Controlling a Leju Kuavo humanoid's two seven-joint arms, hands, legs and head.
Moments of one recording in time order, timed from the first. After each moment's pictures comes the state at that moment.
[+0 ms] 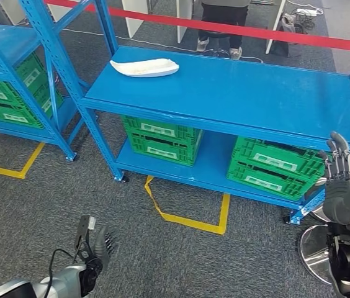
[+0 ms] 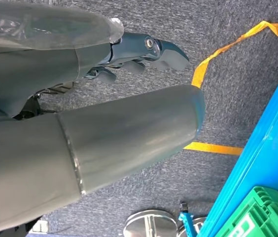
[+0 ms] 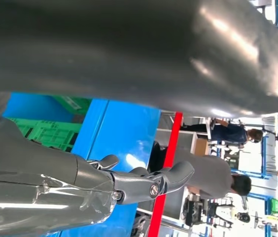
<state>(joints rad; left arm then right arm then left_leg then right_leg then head) -0.30 0.13 -0.65 -0.29 1.05 -0.18 -0.37 -0.25 -0.19 0.44 -1.63 -0.33 -0.09 -0.30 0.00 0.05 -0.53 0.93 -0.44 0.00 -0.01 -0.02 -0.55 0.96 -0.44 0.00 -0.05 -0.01</state>
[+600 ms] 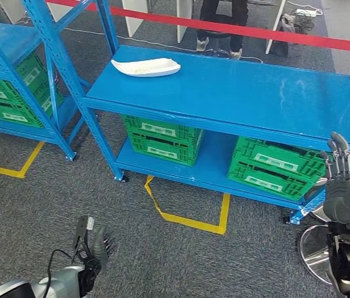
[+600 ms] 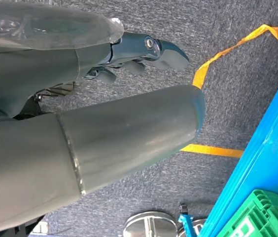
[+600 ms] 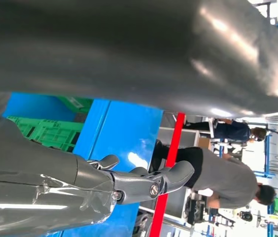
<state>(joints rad) -0.30 0.14 -0.65 -0.29 1.05 -0.18 -0.37 -0.25 -0.19 0.43 -1.62 -0.33 -0.09 -0.30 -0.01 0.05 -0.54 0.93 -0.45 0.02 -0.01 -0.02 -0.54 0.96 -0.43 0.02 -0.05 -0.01</state>
